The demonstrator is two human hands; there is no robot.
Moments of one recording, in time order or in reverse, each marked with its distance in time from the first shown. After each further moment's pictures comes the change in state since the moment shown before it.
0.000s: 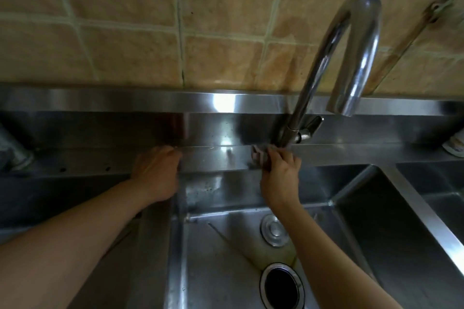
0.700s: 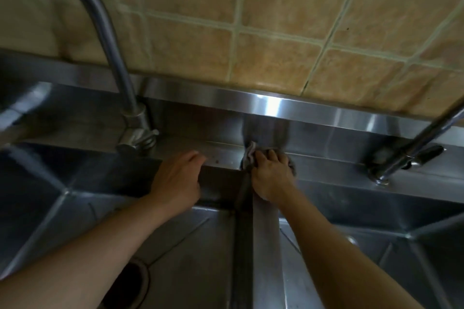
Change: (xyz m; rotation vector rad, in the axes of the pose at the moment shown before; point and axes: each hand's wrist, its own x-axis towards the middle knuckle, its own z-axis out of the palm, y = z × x) left_hand -0.075 -0.143 -0.011 -0.202 0.115 -0.088; right_hand -0.022 -0.174 0.106 -0.395 -0.514 -0.272
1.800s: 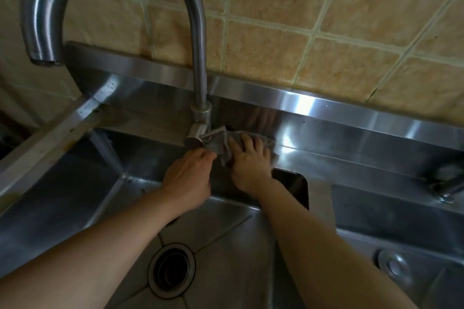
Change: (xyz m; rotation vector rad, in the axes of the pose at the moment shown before) left_hand -0.047 -0.076 -0.037 -0.038 -0.030 -0.145; right_hand 0.012 -0.149 0.025 -0.050 0.027 -0.331
